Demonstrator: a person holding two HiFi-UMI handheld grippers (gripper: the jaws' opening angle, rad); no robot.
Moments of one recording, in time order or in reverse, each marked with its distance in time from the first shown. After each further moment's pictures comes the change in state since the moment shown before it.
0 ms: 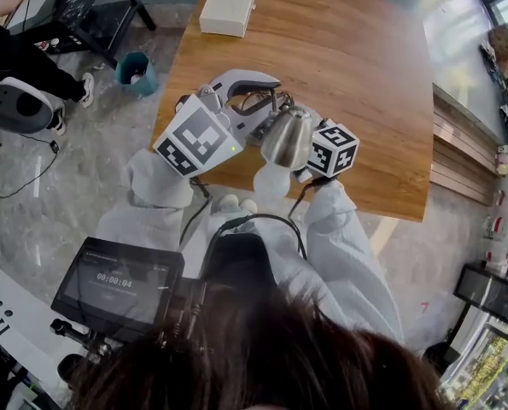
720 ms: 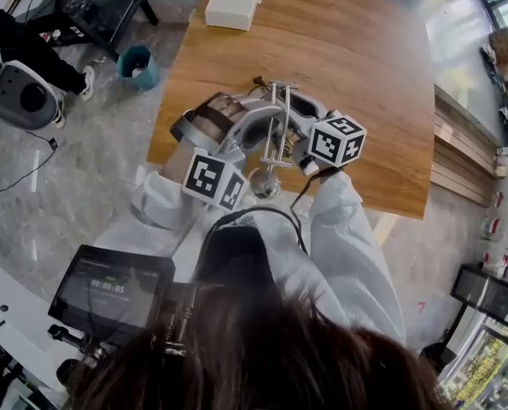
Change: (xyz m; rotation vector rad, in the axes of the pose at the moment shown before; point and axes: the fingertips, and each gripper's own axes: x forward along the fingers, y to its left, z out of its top) left arm -0.006 -0.053 -0.062 0.742 0.232 0.112; right arm 0.010 -0.005 0.000 0.027 0.019 0.004
